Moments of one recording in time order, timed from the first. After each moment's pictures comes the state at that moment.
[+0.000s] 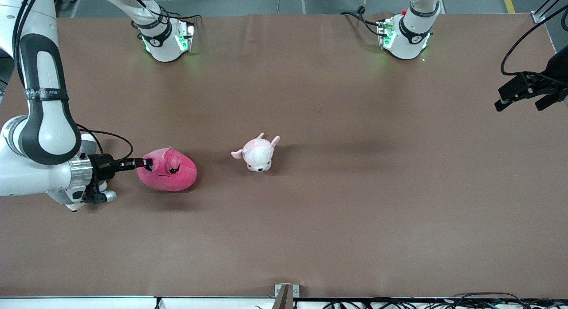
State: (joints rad) left arm 0.41 -0.04 -0.42 -1.56 -0.07 1.62 -0.04; right arm -0.04 0.55 -0.03 -1.49 0.52 1.60 -0.23
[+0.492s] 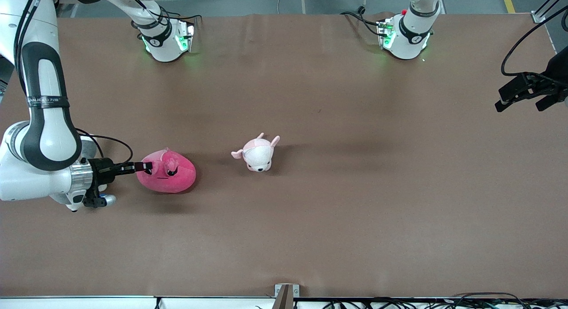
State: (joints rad) left arm 0.41 -0.03 -0.42 -1.56 -0.06 1.62 -0.04; right arm -0.05 0.59 -0.03 -1.47 0.52 1.61 -0.23
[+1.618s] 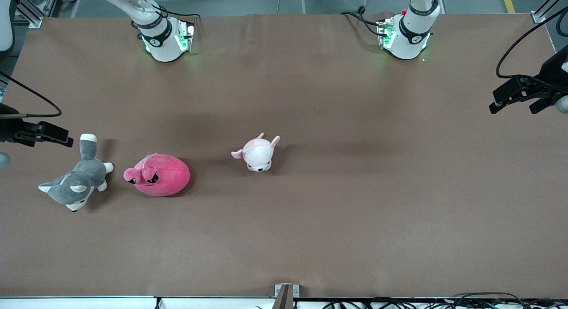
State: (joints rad) left arm 0.01 -0.02 -0.04 -1.56 -0.06 1.62 -0.04; right arm -0.01 0.25 -0.03 -1.28 0.02 1.50 -0.01
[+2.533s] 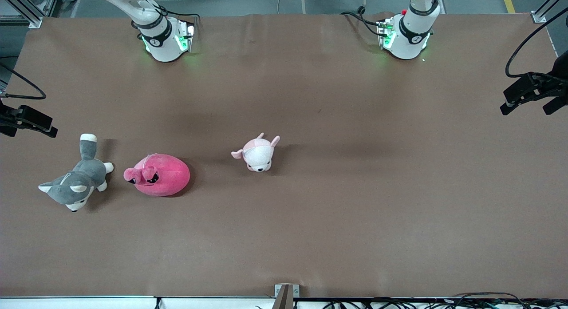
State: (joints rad) left arm 0.01 -0.02 -0.04 -1.52 -0.04 1.65 -0.04; right arm -0.02 0.18 -0.03 -1.31 0.02 1.52 -0.01
